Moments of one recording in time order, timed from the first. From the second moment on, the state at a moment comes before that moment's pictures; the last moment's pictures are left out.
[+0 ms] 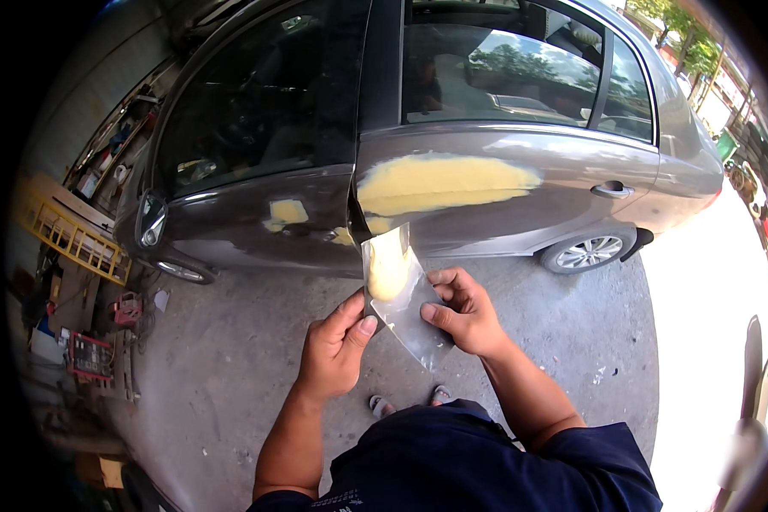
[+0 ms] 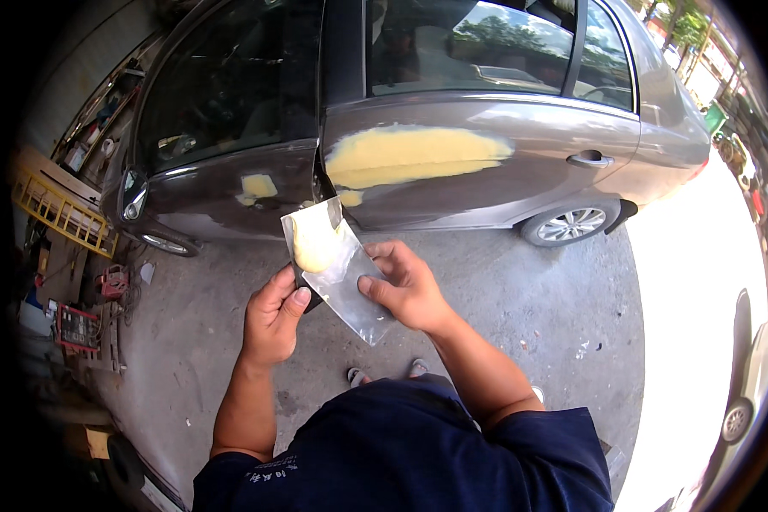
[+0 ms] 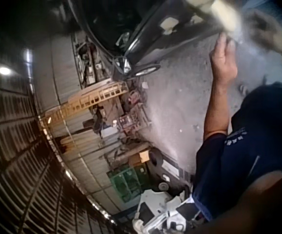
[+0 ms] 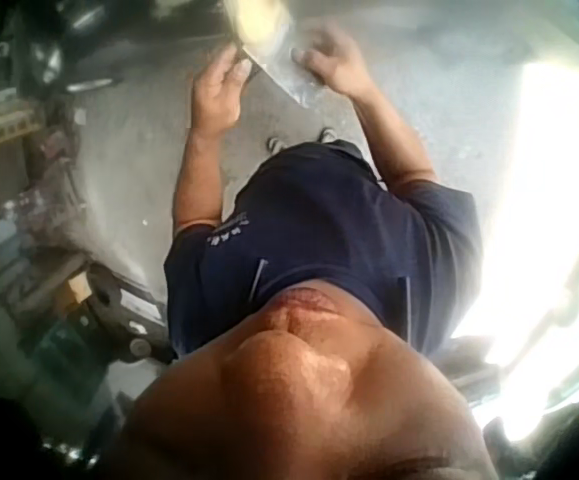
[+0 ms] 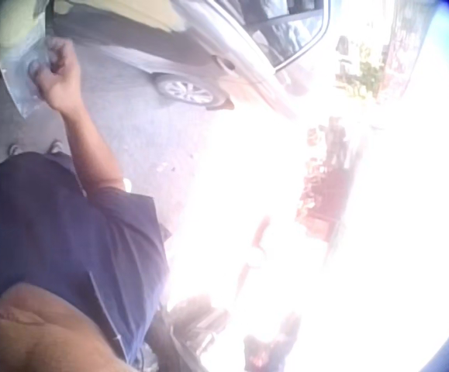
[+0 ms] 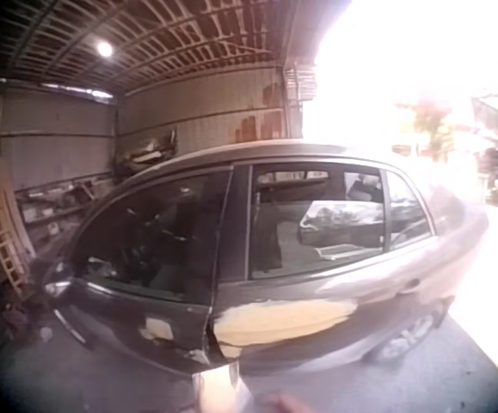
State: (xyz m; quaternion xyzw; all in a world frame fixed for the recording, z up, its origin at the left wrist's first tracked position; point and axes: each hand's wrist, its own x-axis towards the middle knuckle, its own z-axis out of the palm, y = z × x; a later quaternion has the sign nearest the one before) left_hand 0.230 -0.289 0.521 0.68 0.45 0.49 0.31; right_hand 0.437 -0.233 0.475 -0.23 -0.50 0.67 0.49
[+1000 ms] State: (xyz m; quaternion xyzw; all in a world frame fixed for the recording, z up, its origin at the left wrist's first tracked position) left_hand 0.213 -0.276 0.476 0.35 0.23 0.67 0.61; right_hand 0.467 -0.201 0.459 -0.22 -0.58 0.57 0.54
